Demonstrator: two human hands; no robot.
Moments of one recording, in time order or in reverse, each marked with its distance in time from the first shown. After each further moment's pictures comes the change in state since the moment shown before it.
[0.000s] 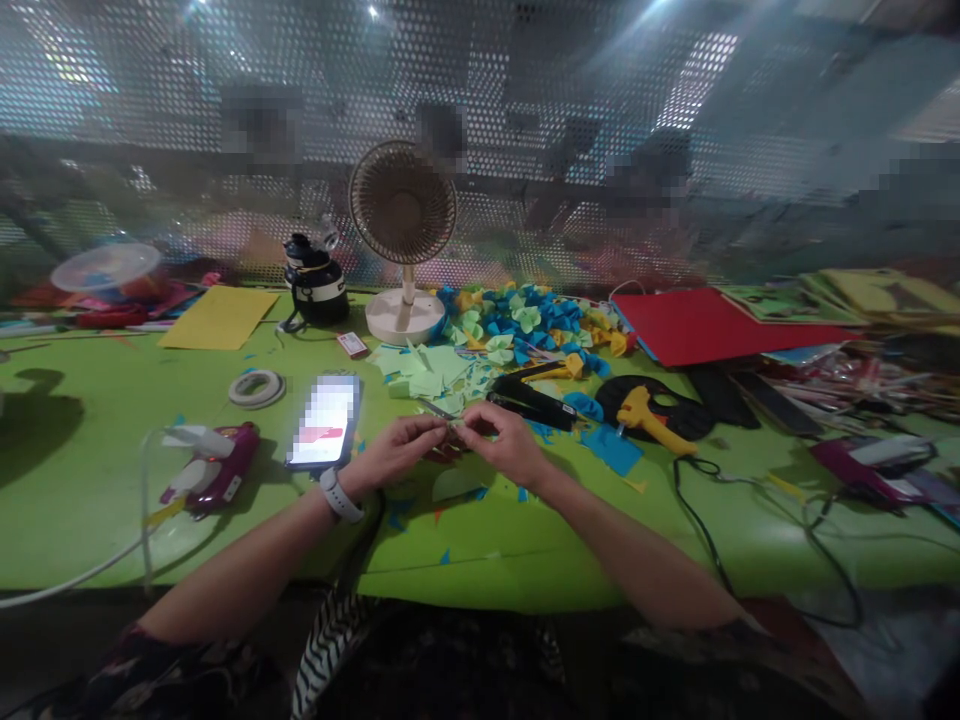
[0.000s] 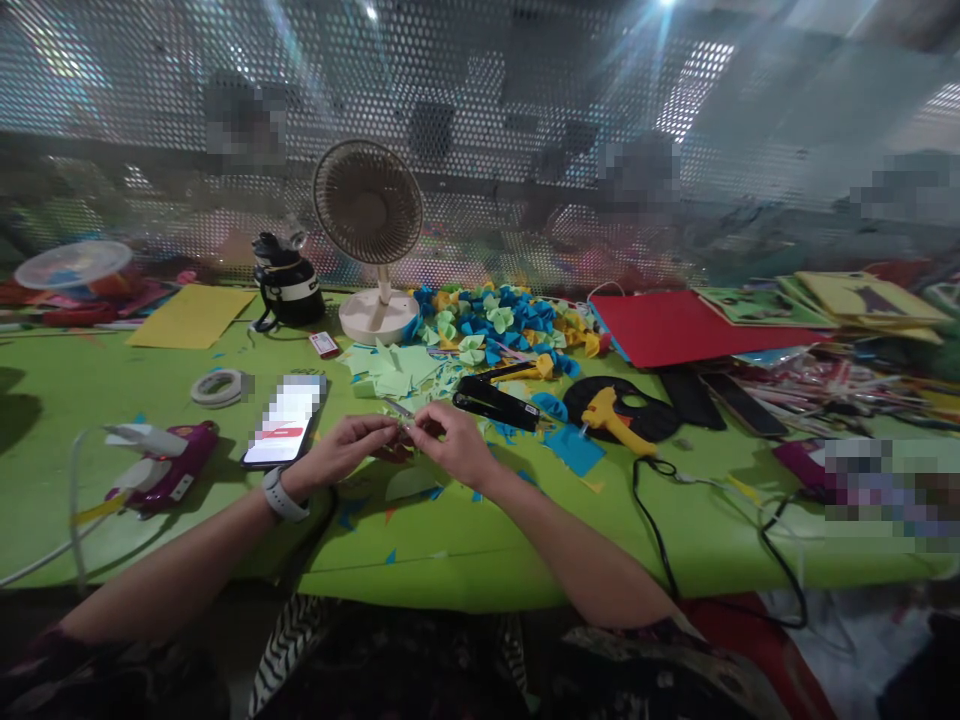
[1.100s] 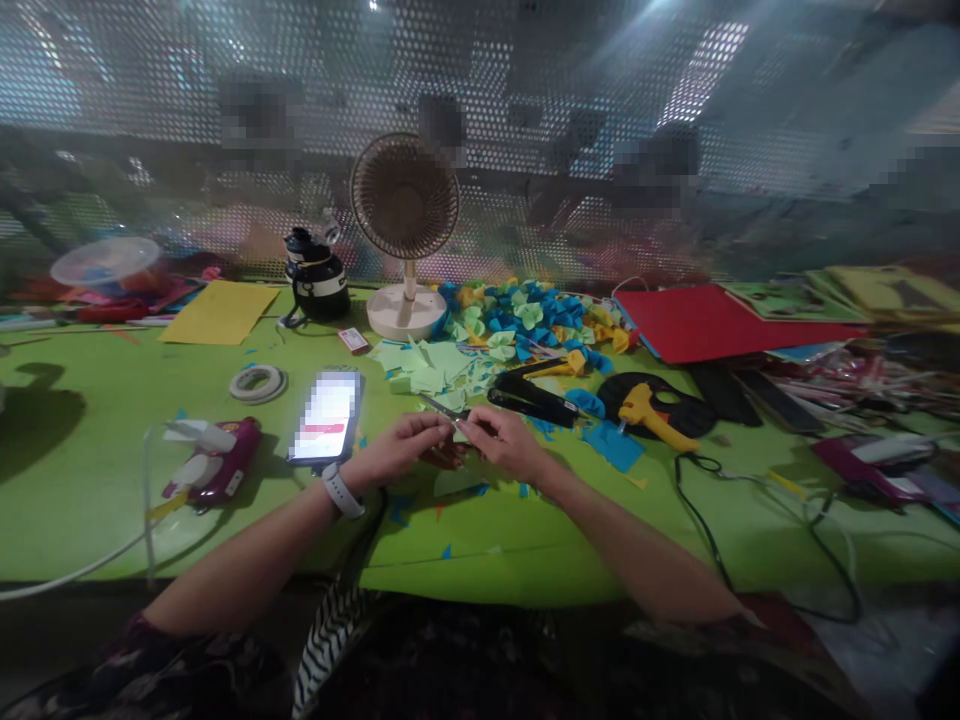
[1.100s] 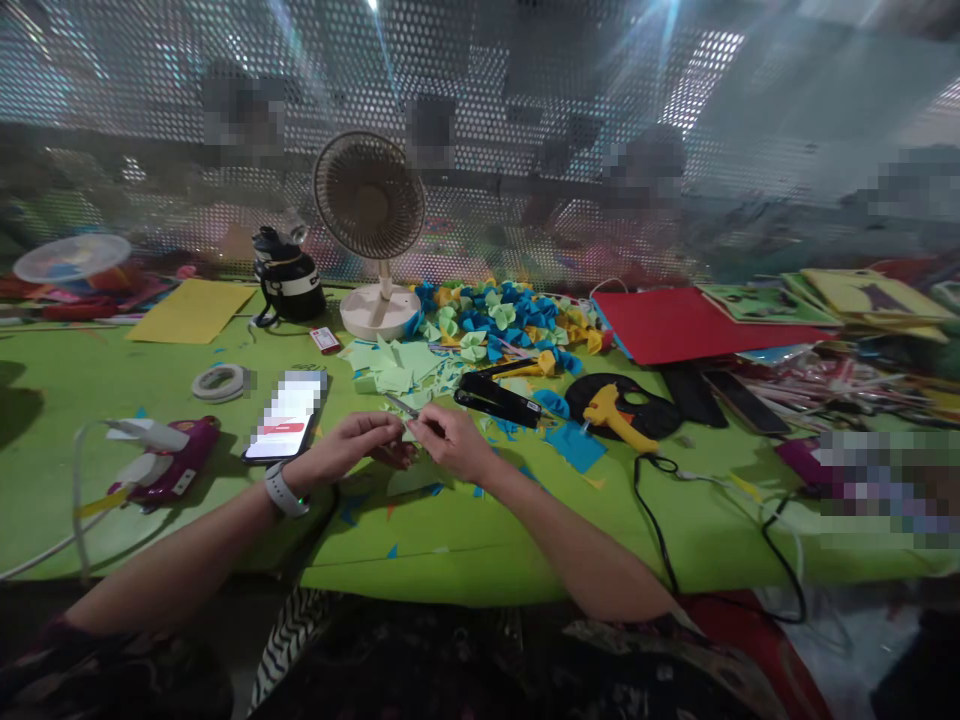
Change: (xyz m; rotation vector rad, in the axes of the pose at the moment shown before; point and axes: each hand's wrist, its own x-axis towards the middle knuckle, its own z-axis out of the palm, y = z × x) left_hand -0.001 0.003 0.003 -0.133 -0.015 -0.105; right_hand 0.000 -0.008 -0.004 -0.056 -0.123 0.087
